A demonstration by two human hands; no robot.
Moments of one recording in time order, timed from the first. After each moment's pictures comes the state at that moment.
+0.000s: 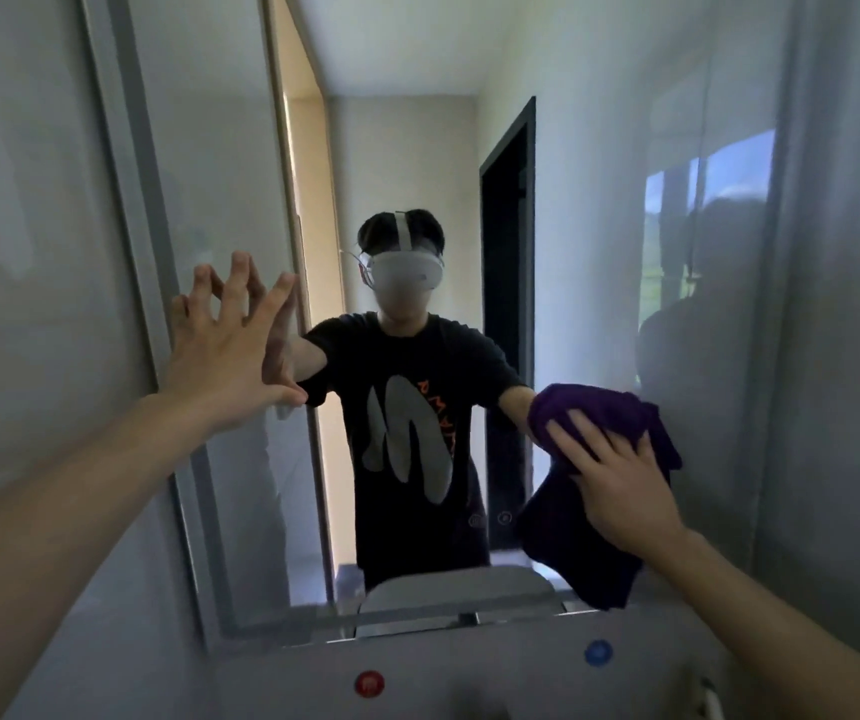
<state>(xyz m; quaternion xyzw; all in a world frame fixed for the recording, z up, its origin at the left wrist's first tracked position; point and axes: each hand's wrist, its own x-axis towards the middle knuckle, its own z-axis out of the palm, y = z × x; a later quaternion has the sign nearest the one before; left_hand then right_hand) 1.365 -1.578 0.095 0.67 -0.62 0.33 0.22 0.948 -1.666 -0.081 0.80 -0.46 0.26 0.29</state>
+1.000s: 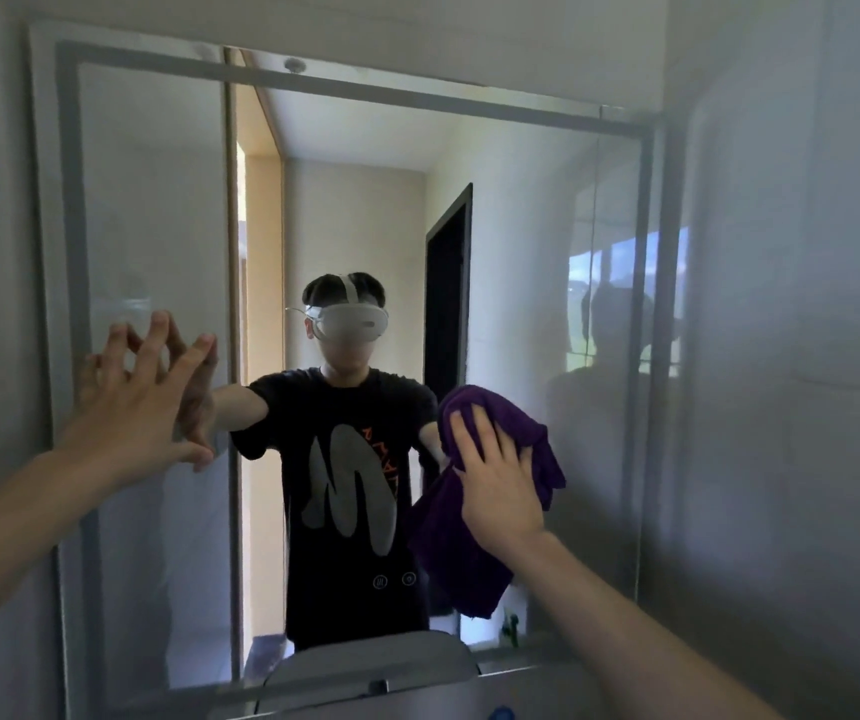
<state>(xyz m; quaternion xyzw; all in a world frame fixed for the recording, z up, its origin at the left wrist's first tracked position) 1.335 -1.553 0.108 0.72 -0.61 0.27 0.21 0.974 -1.658 -0.001 0.74 -0.53 0.34 0.24</state>
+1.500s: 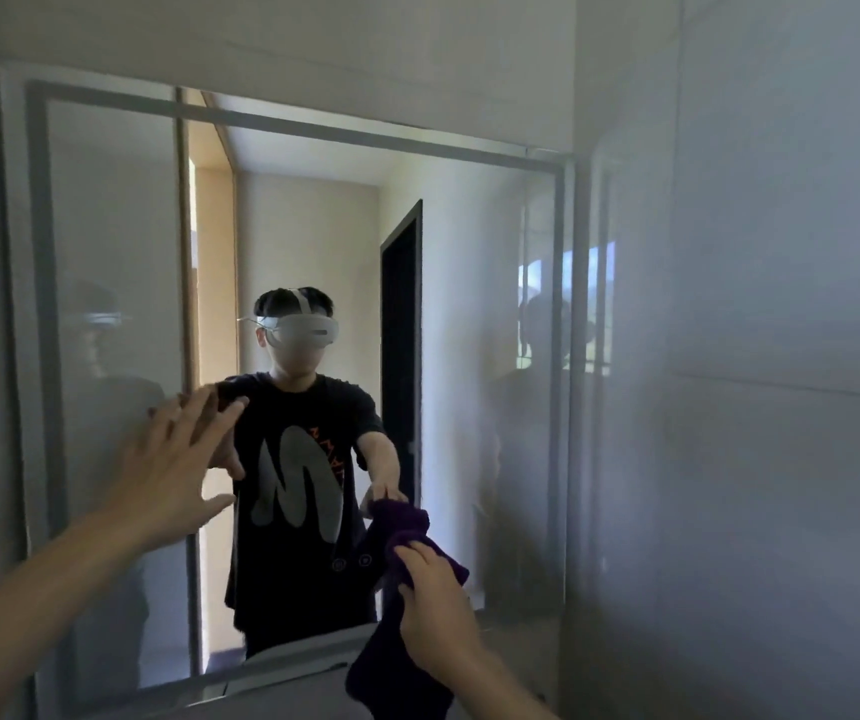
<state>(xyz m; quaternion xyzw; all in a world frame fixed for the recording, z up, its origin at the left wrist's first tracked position) 1.292 -1.546 0.057 0.63 -0.69 0.28 0.22 0.983 -1.548 -0.095 0.74 -0.55 0.37 -0.06</state>
